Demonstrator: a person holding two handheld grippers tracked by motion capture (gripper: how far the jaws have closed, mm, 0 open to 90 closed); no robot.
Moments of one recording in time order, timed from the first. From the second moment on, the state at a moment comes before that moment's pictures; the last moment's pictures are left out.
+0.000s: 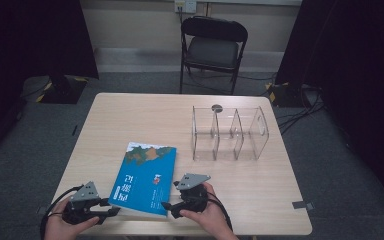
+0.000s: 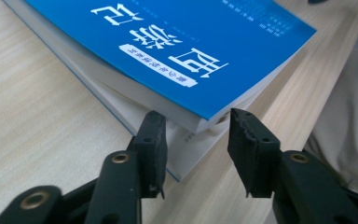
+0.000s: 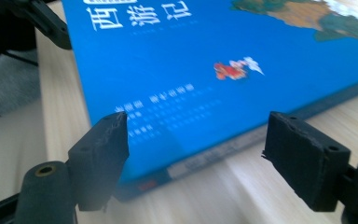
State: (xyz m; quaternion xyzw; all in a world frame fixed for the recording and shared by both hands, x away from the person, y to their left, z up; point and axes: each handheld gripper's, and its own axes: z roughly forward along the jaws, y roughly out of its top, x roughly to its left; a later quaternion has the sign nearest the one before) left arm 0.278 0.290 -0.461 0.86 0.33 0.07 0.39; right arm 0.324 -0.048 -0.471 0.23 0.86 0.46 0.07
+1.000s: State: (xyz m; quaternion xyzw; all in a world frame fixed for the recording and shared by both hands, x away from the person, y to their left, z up) left arm 0.279 0.286 -0.450 0.85 0.33 0.07 0.40; right arm 0.302 0.026 -0.475 0.17 0.87 0.45 0.06
